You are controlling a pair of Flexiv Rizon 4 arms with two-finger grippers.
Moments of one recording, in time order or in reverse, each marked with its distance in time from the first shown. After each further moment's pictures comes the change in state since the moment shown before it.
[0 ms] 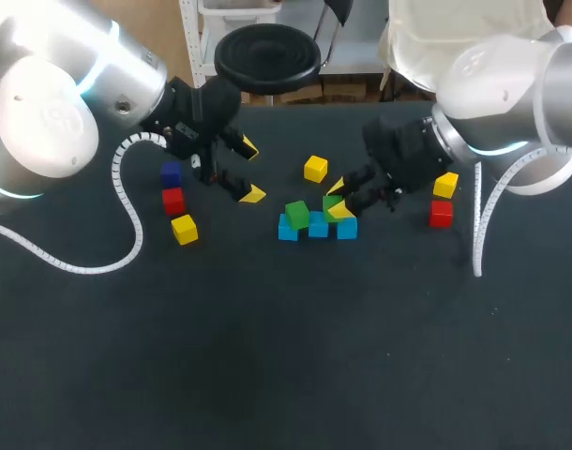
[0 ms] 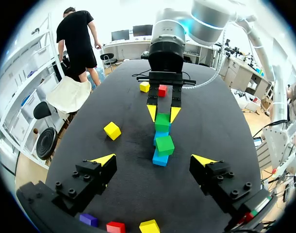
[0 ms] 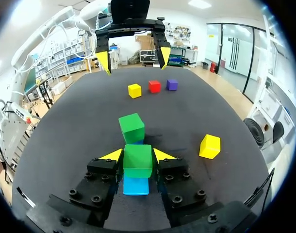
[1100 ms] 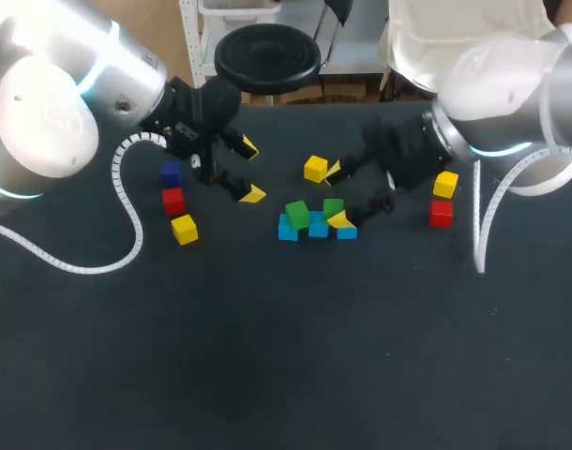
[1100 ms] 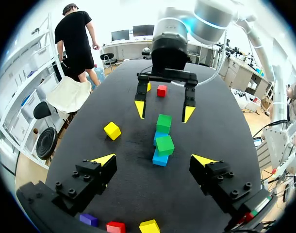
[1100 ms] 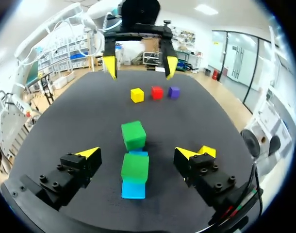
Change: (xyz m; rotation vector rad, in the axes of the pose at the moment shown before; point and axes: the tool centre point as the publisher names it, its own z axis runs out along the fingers) left arm 0.000 0.000 0.000 0.000 0.000 0.000; right arm -0.016 0.001 -0.006 0.003 -0.009 -0.102
